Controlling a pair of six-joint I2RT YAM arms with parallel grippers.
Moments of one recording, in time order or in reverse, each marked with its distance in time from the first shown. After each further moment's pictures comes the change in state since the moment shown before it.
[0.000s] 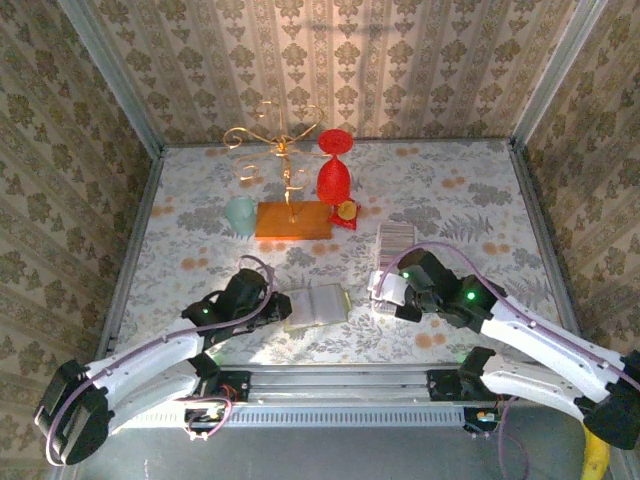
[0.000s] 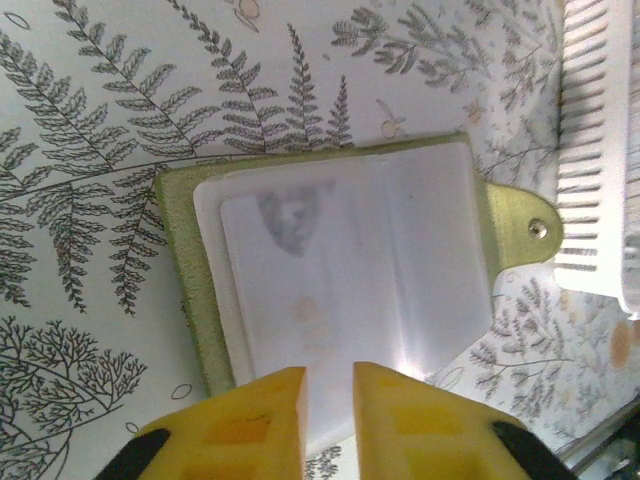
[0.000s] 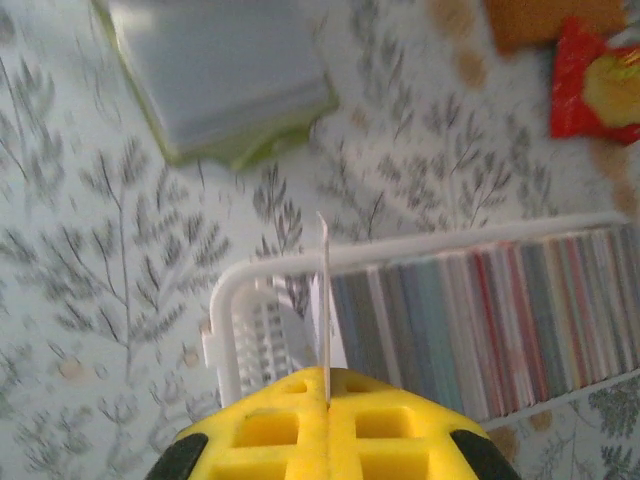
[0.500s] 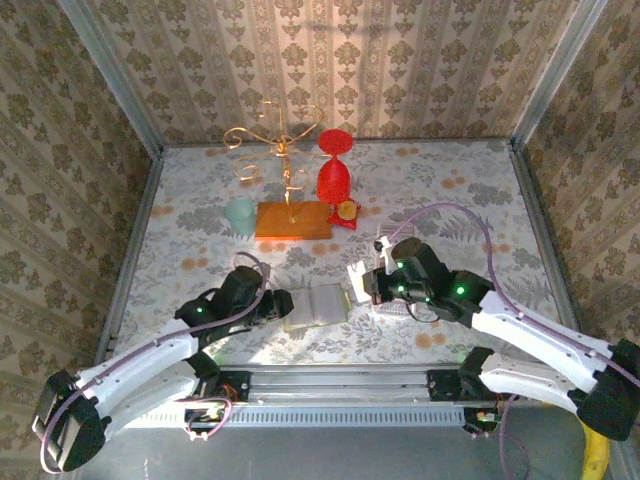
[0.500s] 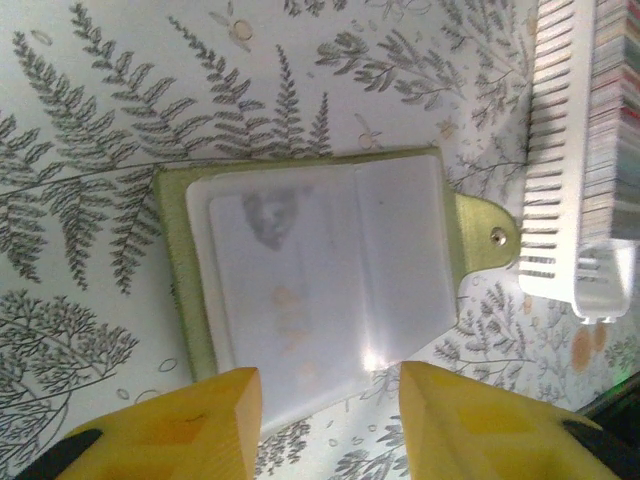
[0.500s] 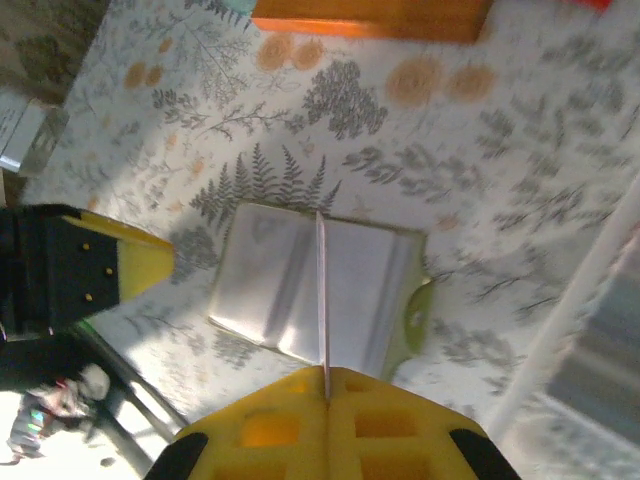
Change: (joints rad) left arm 0.000 -0.031 0.069 -0.101 -0.001 -0.045; right arm 0.006 0.104 -0.031 0.331 -0.137 1.175
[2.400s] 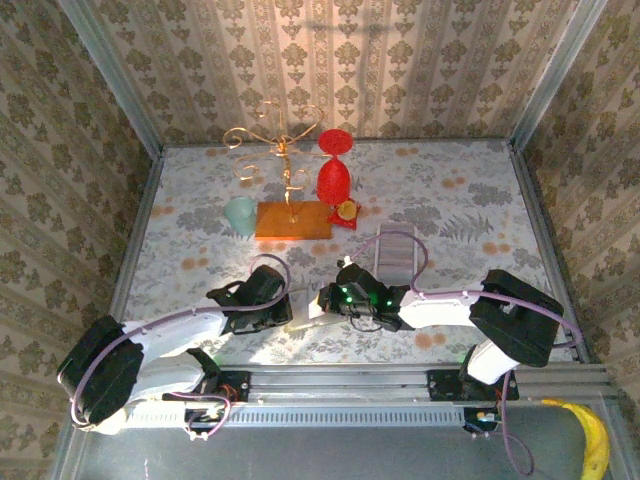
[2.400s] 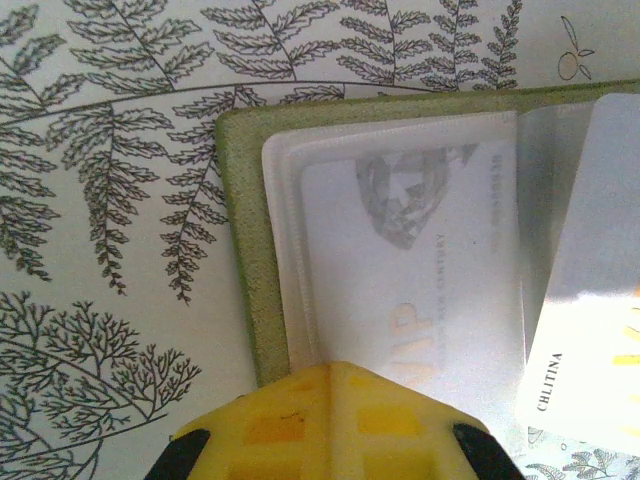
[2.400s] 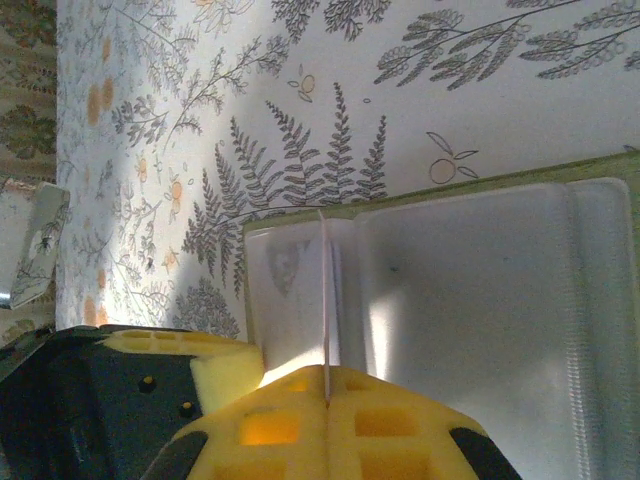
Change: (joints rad) left arm -0.028 0.330 0.008 0.067 -0.026 0.002; right arm 0.179 0.552 -0.093 0.668 0.085 0.463
